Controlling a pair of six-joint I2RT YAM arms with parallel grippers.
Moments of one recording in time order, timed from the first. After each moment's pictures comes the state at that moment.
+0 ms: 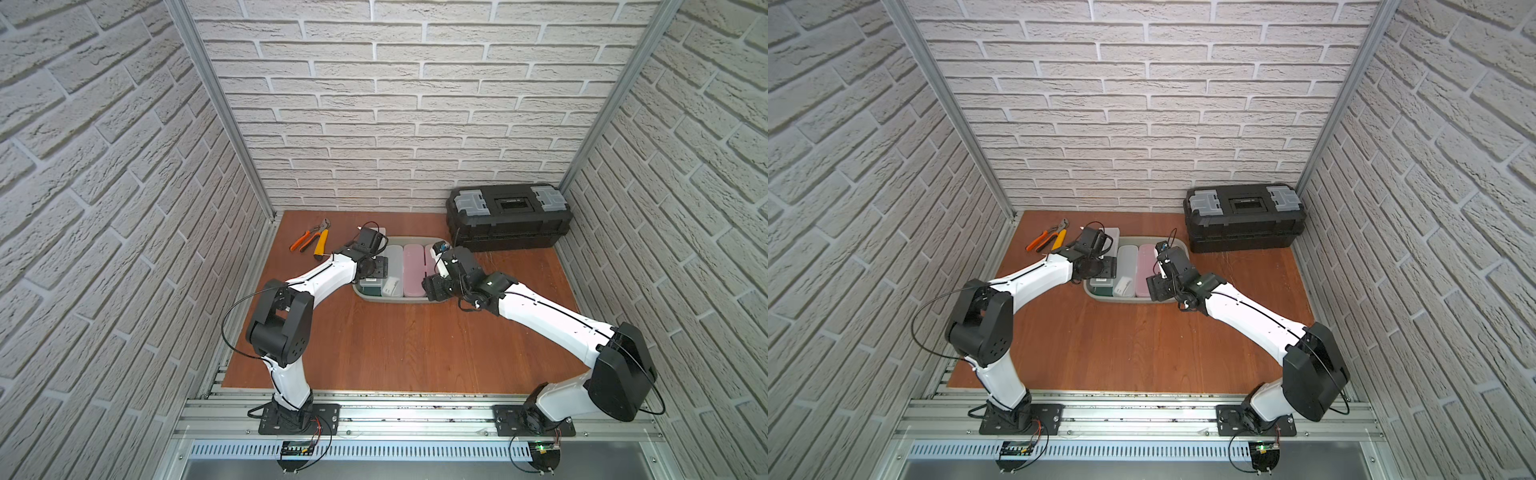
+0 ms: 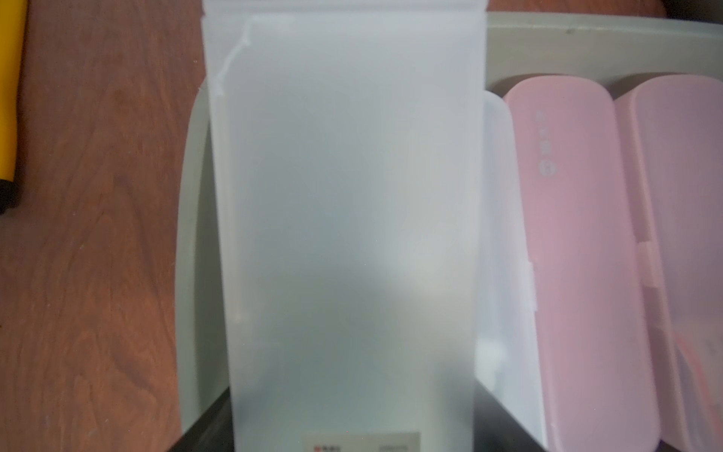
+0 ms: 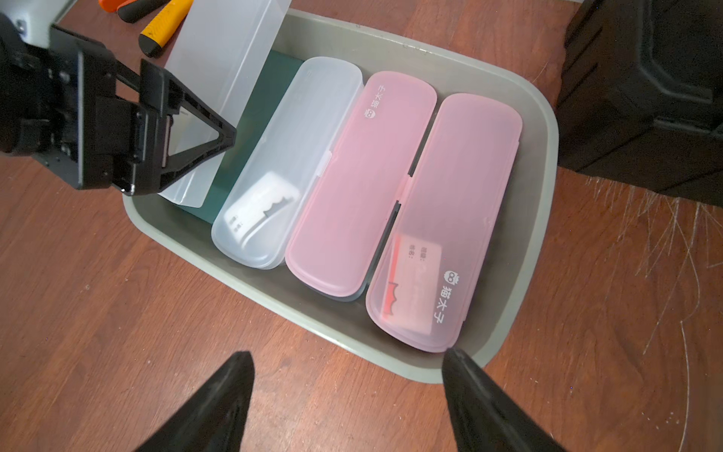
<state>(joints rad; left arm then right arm) -0.47 1.79 1.29 -0.49 -0.11 -0.34 0.62 1.47 1.12 -0.49 0.14 0.26</state>
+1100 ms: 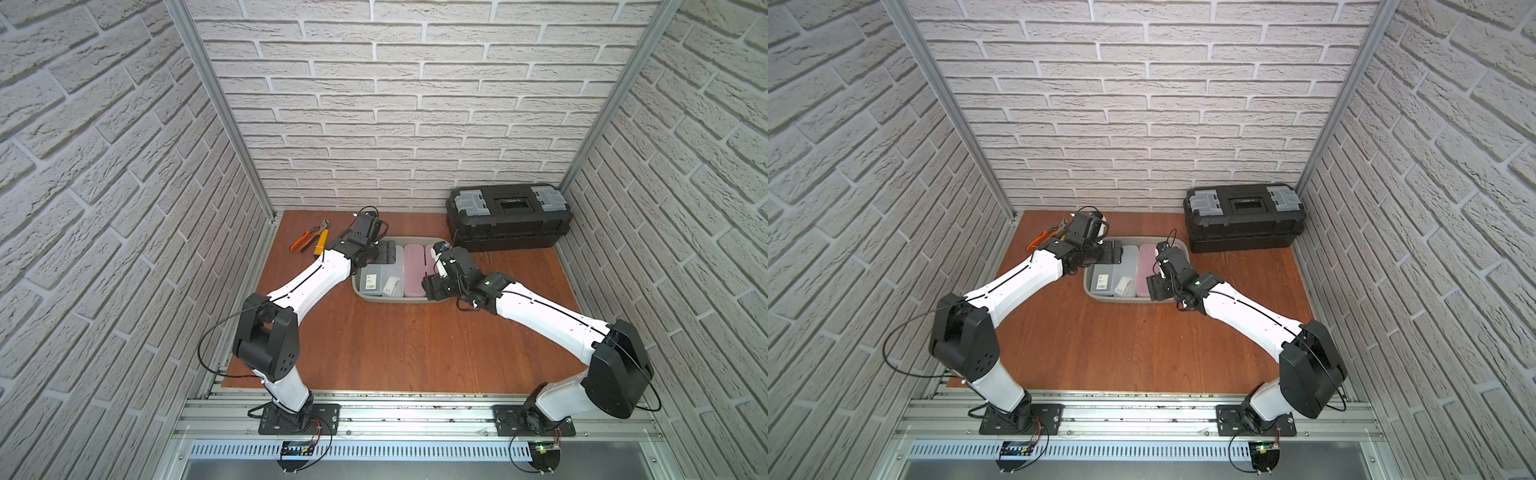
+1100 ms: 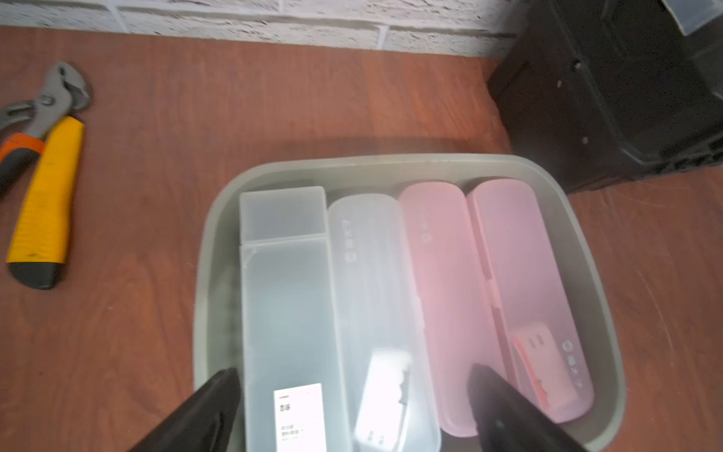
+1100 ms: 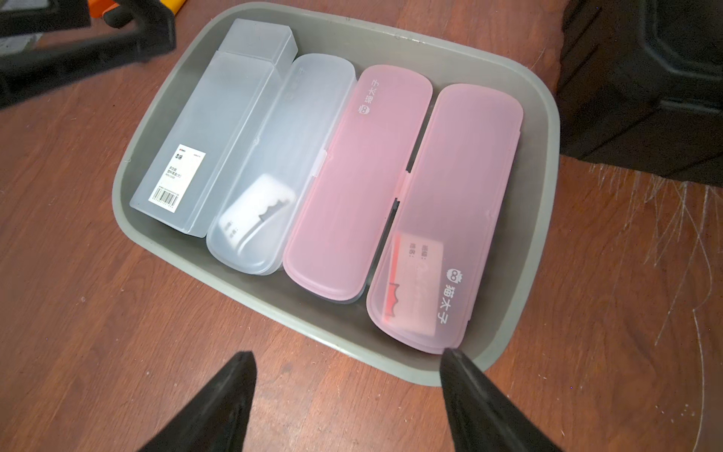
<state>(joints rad) -0.50 1.69 1.38 -0.51 -0.06 -0.35 0.62 1.48 1.12 -0.48 0.15 0.30</state>
